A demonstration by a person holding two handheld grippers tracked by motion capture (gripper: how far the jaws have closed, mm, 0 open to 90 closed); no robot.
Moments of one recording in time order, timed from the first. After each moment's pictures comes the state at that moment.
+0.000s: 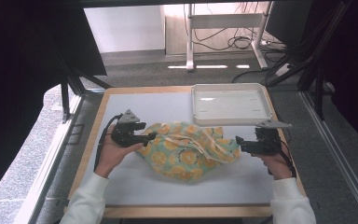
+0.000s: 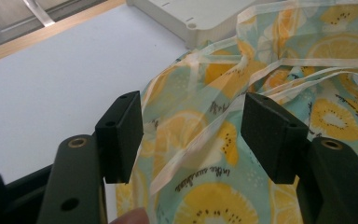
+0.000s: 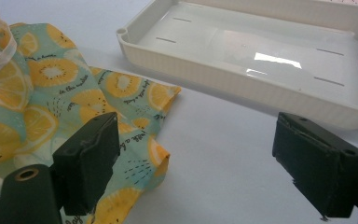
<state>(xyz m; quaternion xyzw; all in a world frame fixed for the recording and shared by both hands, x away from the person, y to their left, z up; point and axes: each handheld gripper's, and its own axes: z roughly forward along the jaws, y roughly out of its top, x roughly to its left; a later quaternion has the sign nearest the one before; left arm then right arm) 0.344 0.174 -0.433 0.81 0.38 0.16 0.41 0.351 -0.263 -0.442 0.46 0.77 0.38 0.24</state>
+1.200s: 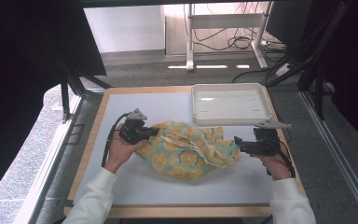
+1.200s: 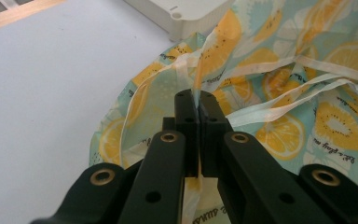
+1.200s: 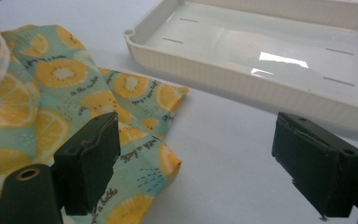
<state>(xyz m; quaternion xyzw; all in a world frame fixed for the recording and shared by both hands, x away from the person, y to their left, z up) 0.365 0.167 -0.448 0.82 0.38 0.11 0.42 0.348 -0.259 -0.440 0.45 0.77 0.39 0.23</state>
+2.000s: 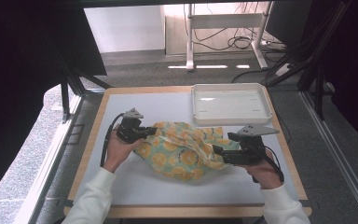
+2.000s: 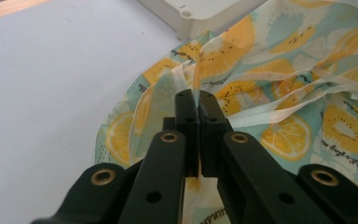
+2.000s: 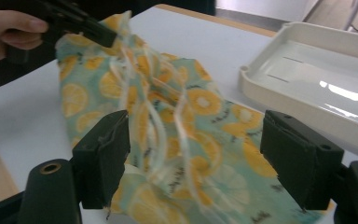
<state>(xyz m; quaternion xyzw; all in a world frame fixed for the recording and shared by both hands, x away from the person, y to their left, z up) 0.369 0.175 -0.453 0.81 0.40 0.10 0.42 0.303 -0.200 -0.405 0.35 0.80 0.46 0.15</state>
